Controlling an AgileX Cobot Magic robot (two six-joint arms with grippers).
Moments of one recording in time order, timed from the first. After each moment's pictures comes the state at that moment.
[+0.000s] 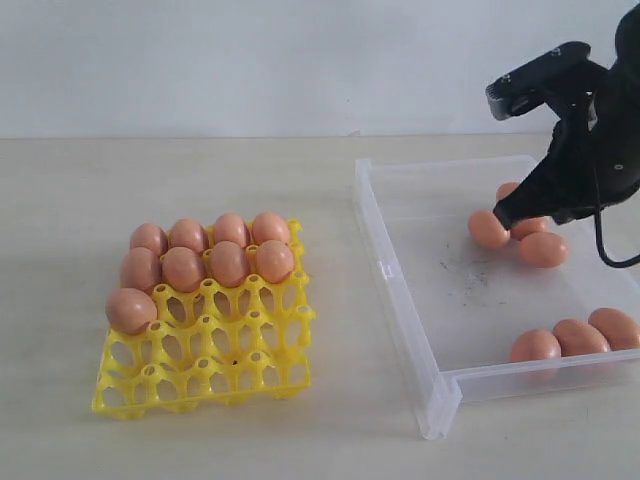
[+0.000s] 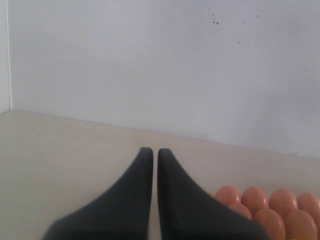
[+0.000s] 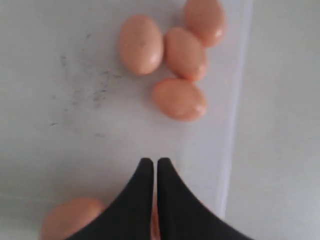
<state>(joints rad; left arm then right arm) 0.12 0.00 0.00 -0.08 0.08 -0.05 0.33 1.56 -1.08 -0.33 0.77 0.06</state>
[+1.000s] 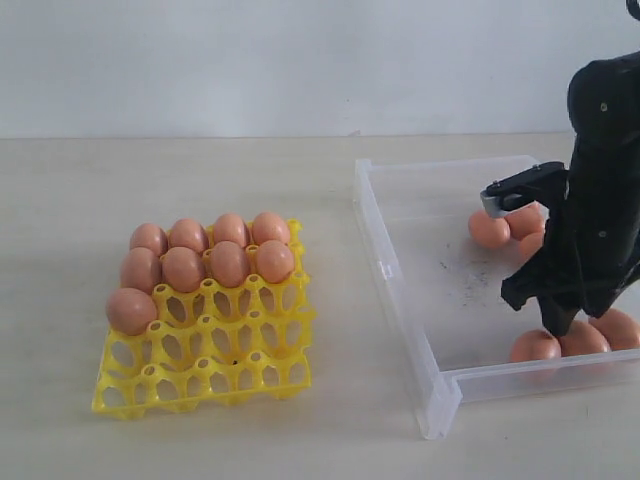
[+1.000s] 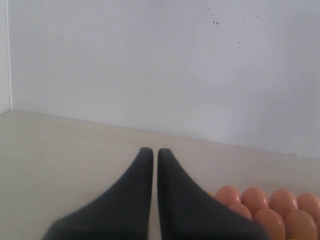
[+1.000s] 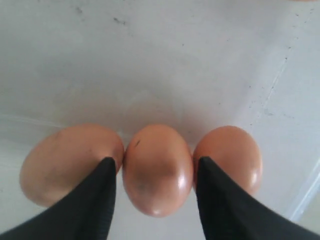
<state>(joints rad) 0.12 0.00 0.00 -0.08 0.08 -0.05 0.26 1.81 -1.11 -0.12 1.00 -0.12</state>
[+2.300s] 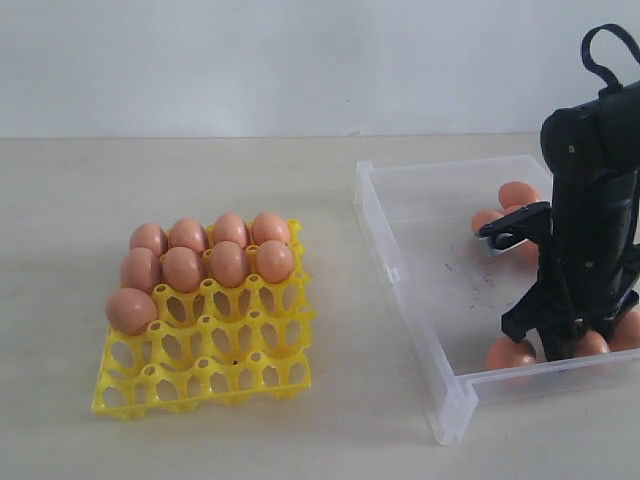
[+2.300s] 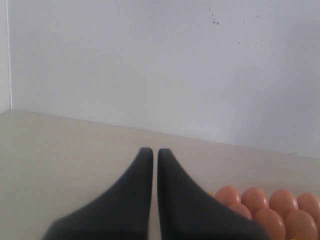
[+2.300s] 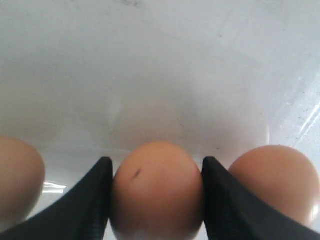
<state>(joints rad) 0.12 0.00 0.00 -0.08 0.08 -0.05 0.26 1.94 -1.12 -0.16 1.00 -0.13</state>
